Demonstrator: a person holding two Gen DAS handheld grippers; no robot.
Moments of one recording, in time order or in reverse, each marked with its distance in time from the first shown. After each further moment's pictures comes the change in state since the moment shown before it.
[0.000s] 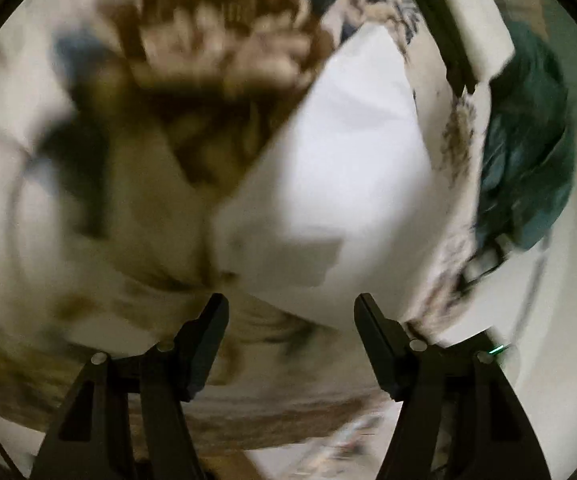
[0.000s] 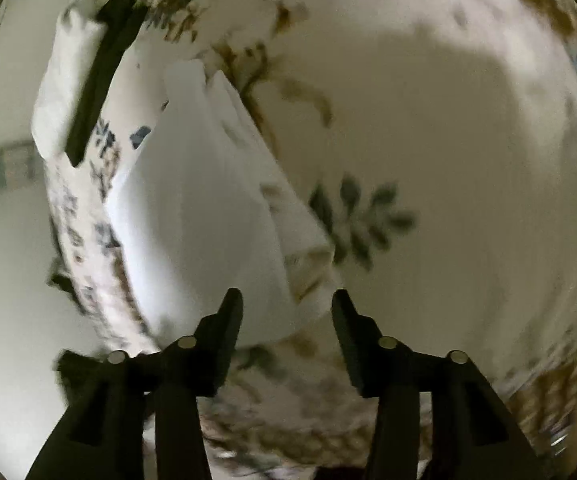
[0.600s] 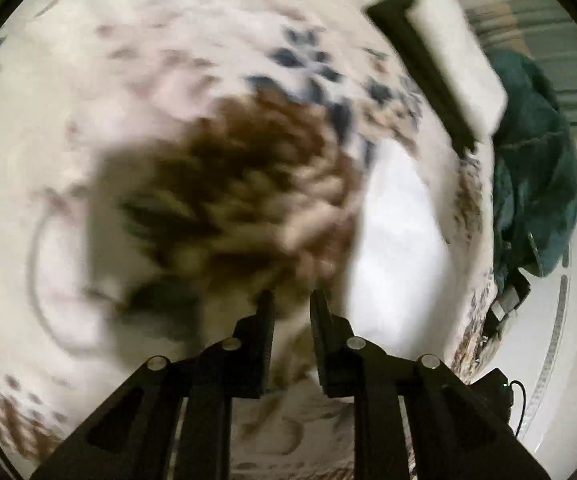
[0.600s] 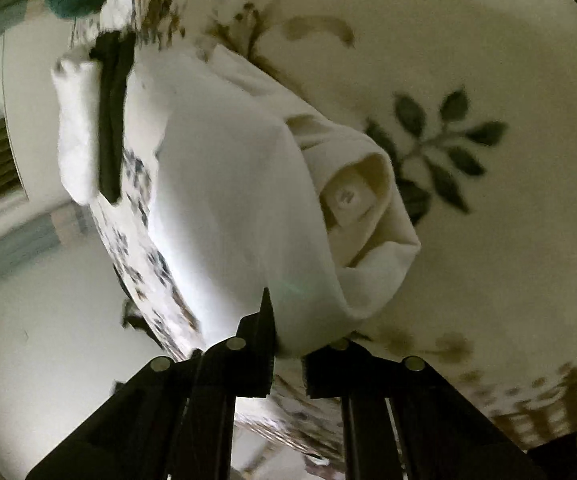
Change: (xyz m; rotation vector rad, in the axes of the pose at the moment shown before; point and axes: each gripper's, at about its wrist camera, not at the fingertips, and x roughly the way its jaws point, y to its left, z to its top) left arm -0.065 0.004 0.044 0.146 -0.257 0.140; right arm 0.039 0.005 -0.011 0.097 0.002 0.111
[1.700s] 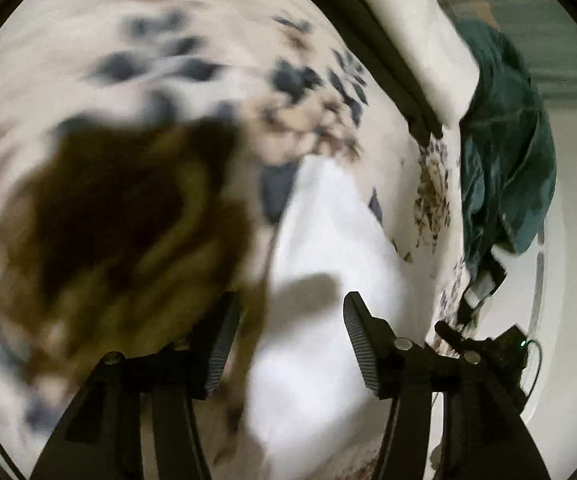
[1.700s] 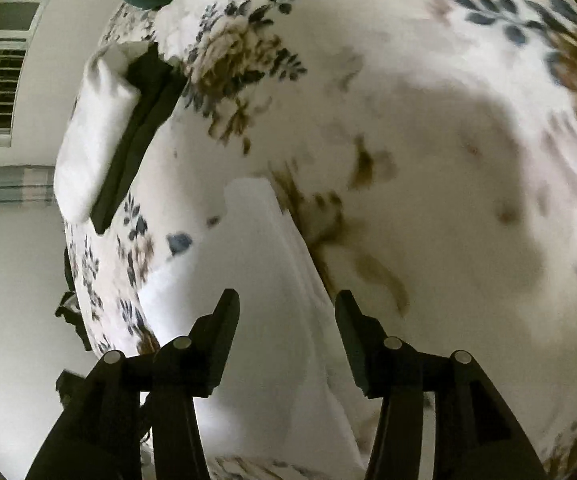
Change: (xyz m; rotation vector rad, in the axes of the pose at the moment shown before) left arm 0.073 -0.101 0.049 0.170 0.070 -0.107; right arm -0.040 0.077 0.114 -0.223 -0.220 -0.110
